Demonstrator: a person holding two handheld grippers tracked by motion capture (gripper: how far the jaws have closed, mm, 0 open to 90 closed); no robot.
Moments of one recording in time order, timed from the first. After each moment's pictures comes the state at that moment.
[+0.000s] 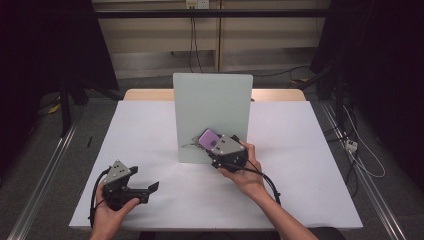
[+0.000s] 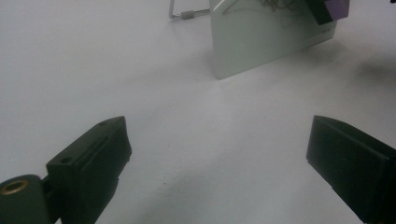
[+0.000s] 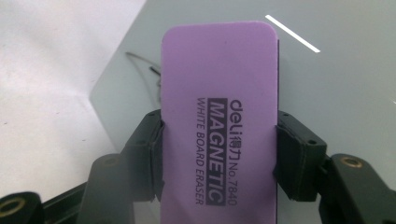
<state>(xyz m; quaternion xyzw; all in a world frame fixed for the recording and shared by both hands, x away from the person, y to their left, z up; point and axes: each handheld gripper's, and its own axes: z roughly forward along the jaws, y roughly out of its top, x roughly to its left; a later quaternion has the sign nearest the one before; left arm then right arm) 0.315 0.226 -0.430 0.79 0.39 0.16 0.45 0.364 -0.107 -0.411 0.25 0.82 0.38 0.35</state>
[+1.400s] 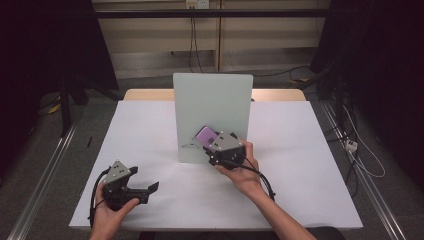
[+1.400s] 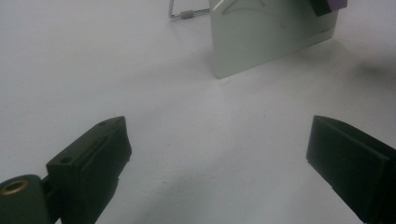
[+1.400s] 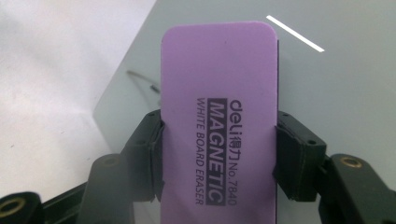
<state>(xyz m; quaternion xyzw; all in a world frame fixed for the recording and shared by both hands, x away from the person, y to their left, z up) 0.314 0.227 -0.430 0.79 0.39 0.16 0.45 0.369 -0.104 -0.401 0.27 0.81 0.40 0.34</state>
